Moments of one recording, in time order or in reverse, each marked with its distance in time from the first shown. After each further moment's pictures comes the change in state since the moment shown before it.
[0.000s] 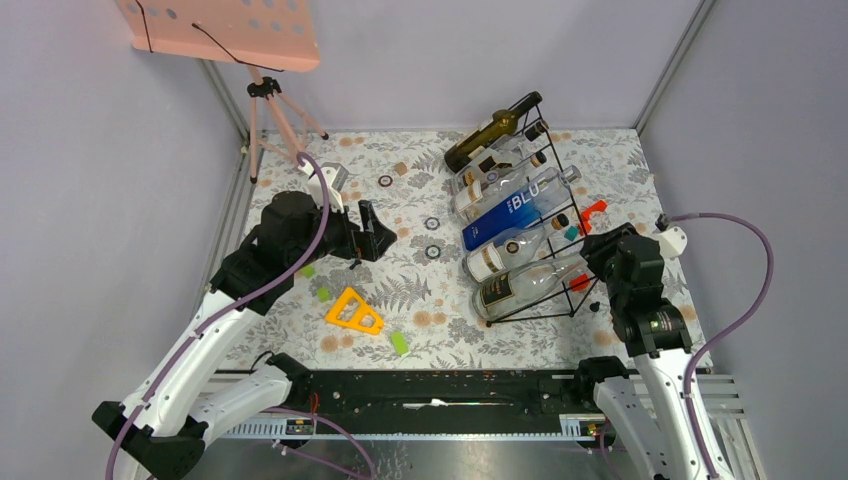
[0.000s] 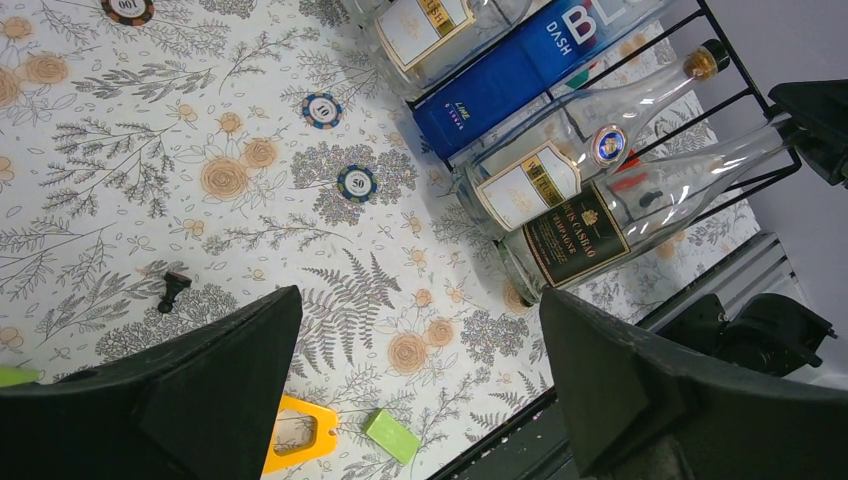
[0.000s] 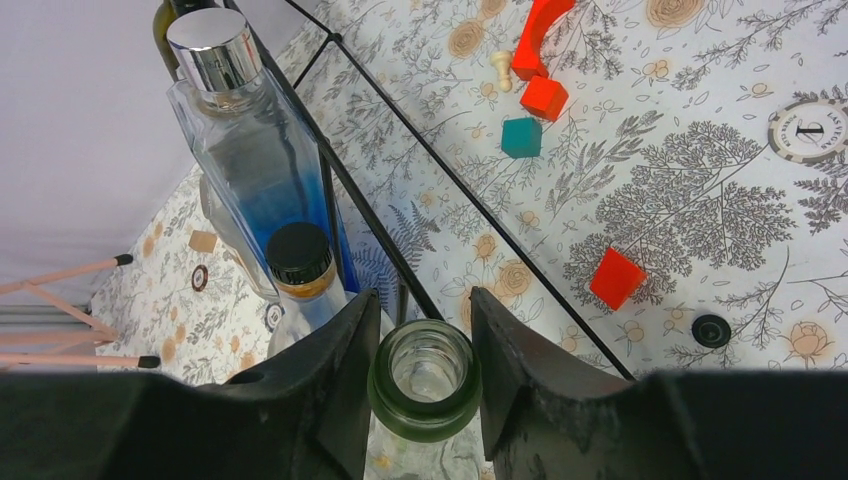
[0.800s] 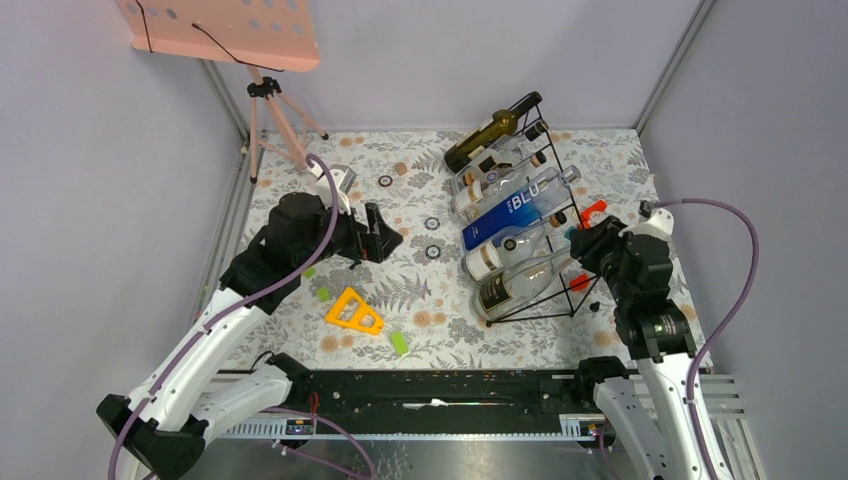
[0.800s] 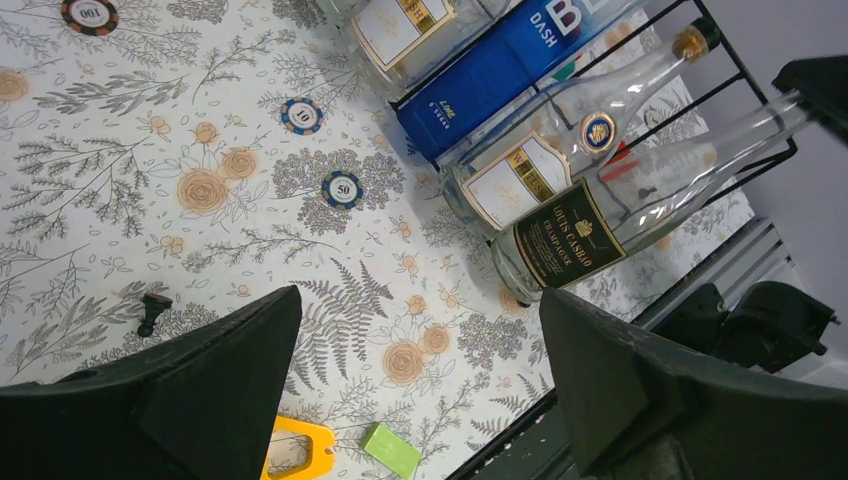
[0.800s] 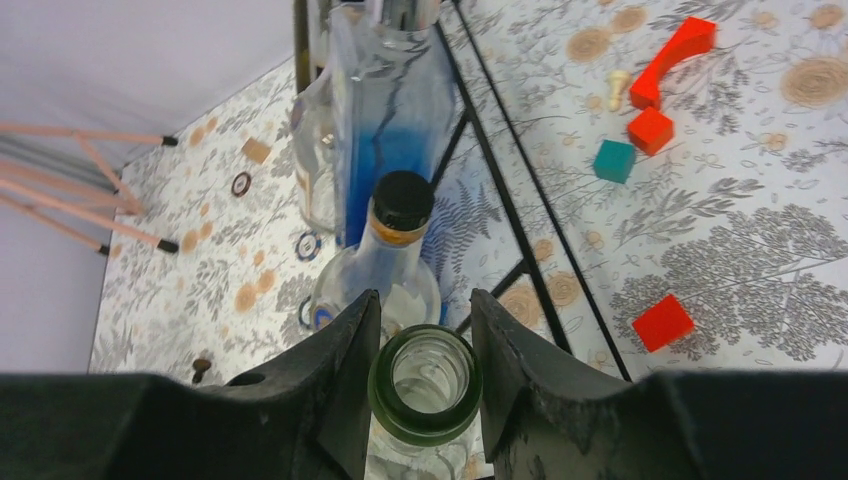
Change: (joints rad) left arm -0.003 0.013 -0.045 0.075 0.034 0.006; right arm 0.000 -0.037 0.009 0.087 -0.206 -0.225
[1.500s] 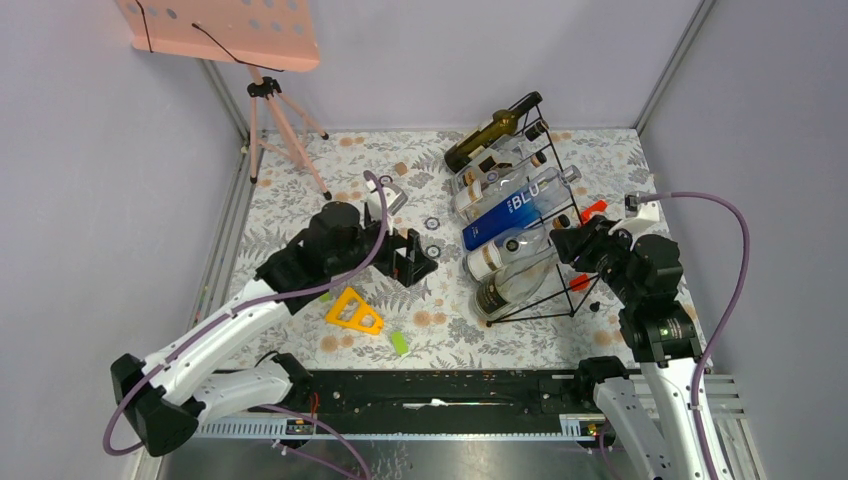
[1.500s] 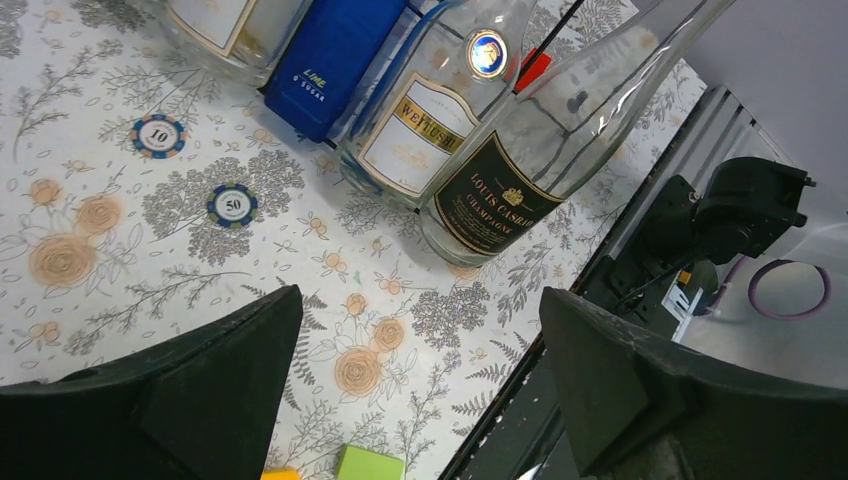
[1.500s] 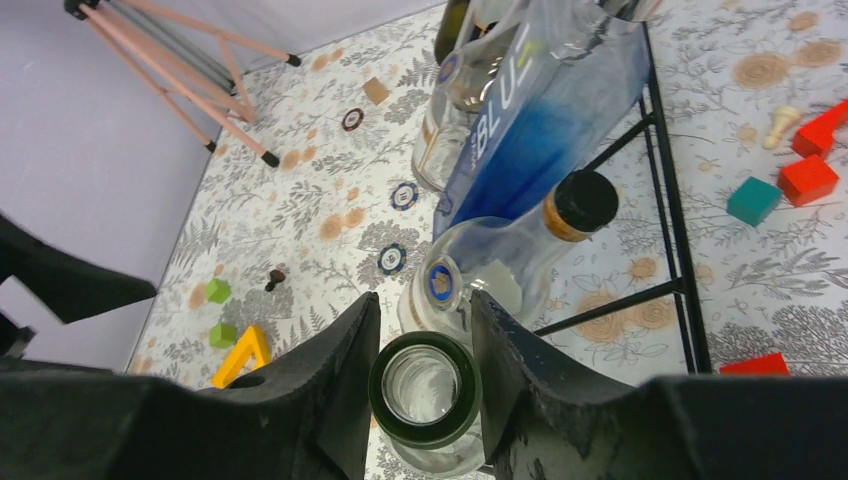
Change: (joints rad) left arm -0.195 0.074 -0.068 0.150 0.072 0.110; right arm 0.000 -0.007 0.060 0.027 -0.310 -0.099
